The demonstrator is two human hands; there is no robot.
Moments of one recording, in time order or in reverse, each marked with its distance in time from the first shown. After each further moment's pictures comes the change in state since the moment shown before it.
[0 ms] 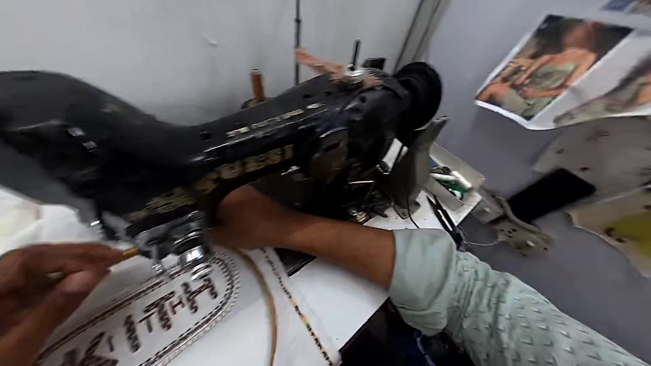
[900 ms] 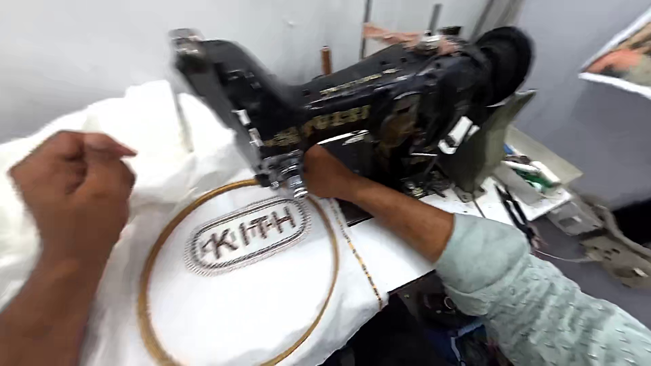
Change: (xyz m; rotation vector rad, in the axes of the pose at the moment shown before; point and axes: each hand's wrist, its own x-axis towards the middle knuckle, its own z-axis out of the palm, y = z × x) left_hand -0.004 -0.081 -0.065 0.196 0.504 0.002; right_hand -0.001 0.005 0.004 0.030 0.070 0.033
